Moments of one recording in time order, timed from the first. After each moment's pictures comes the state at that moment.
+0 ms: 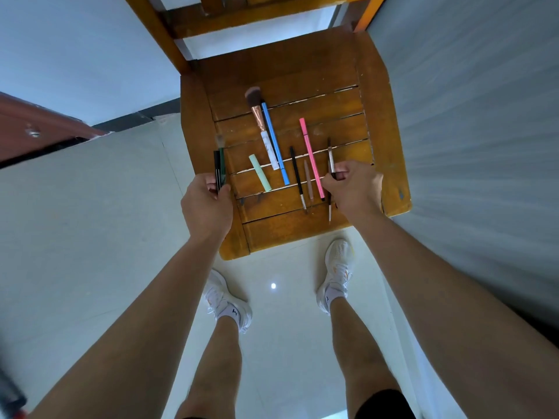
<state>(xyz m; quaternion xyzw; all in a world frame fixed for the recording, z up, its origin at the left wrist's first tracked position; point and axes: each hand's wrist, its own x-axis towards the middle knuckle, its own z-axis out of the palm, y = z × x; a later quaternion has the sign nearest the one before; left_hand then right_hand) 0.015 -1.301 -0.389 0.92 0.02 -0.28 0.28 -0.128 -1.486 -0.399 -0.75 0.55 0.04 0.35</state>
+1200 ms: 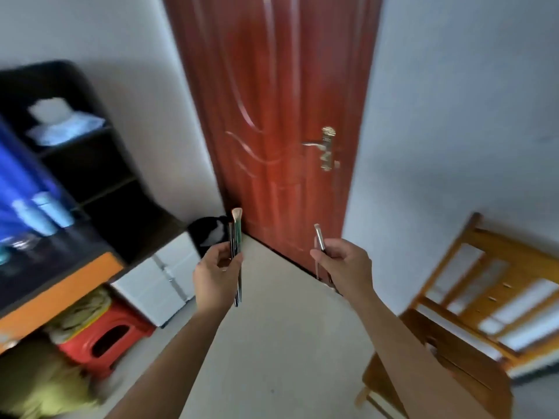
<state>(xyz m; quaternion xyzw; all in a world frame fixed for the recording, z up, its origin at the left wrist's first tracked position) -0.149 -0.904 0.155 0.80 0.23 0.23 0.50 -0.079 -1.135 0.144 -0.79 -0.02 -0.02 0.61</state>
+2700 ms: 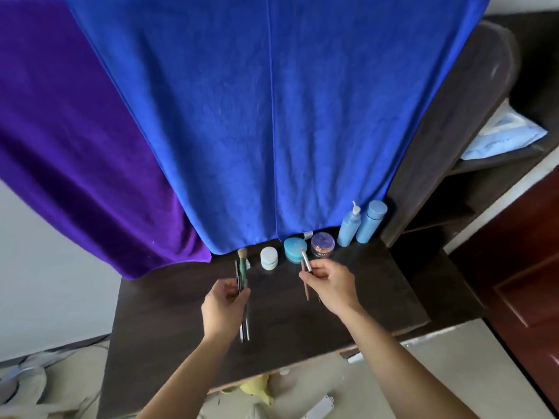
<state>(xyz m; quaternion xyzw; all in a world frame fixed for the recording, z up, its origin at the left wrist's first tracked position) -0.299 0.014 0.043 0.64 0.58 0.24 0.45 -0.100 -0.101 0.050 -0.81 -0.25 0.26 0.46</state>
